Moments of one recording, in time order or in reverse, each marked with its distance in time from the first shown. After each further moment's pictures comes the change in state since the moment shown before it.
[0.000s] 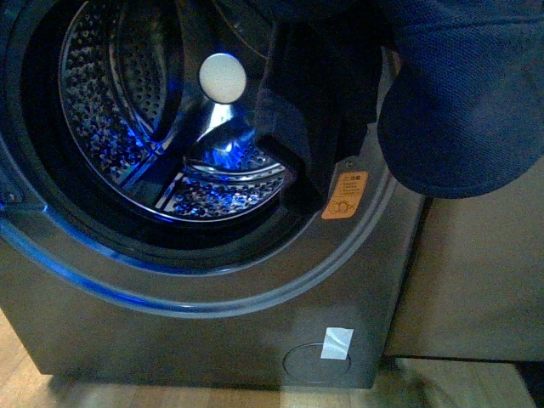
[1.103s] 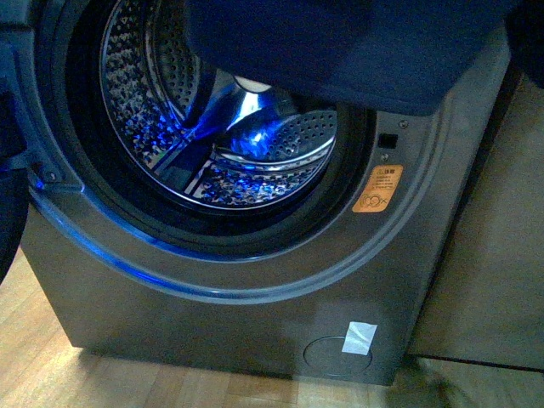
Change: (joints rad) left arm -0.132 0.208 0.596 -0.223 -0.610 0.039; right arm -0.001 -0.003 0.000 0.004 0.003 0.000
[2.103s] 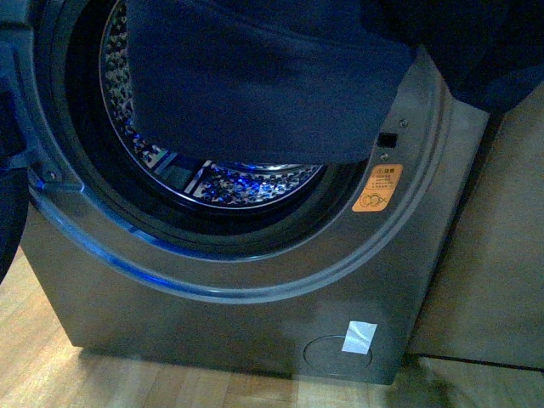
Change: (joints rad) left arm 0.122 -0.091 -0.156 -0.122 -0.151 0.104; right arm 0.000 -0.005 0.000 0.002 0.000 -0.002
